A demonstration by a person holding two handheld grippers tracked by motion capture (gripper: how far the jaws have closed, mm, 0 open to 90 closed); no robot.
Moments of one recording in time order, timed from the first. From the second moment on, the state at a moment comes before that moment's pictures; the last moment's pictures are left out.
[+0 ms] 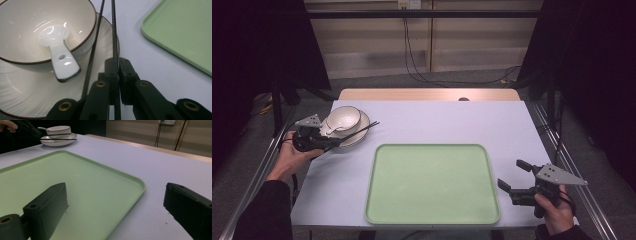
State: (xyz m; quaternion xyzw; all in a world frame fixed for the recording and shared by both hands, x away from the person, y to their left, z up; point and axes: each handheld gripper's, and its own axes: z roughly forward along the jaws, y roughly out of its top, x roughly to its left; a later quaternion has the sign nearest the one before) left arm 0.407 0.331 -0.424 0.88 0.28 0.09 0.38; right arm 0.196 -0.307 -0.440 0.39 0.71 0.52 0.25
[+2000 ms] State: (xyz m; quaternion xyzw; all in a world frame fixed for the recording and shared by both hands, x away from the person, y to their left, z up) left arm 0.236 0.221 -0.407 0.76 0.49 0.08 0.41; right arm 0.198 -0.302 -0.439 0.38 0.72 0.53 0.25
